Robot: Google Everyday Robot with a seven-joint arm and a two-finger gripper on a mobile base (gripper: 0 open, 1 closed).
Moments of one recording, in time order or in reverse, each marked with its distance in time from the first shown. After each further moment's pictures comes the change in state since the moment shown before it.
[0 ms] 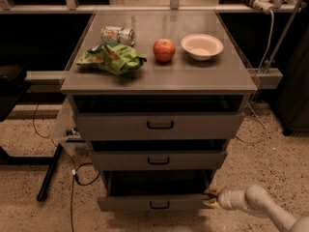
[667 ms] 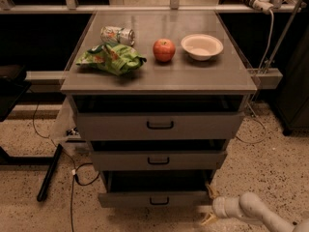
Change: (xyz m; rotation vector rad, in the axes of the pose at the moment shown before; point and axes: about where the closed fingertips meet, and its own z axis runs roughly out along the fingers) arm -0.004 0.044 0.020 -0.058 -0.015 -0.064
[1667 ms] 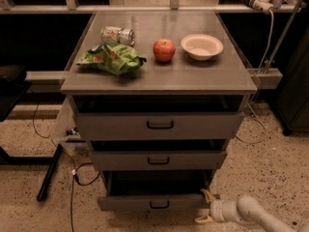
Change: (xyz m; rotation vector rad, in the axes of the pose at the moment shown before) arm -0.010 0.032 0.009 -0.044 -0.004 -0.051
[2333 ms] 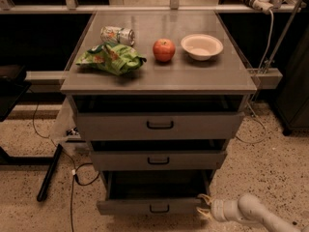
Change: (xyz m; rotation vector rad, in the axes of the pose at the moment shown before) arm -0.010 -0.004 -0.011 0.000 0.000 0.000
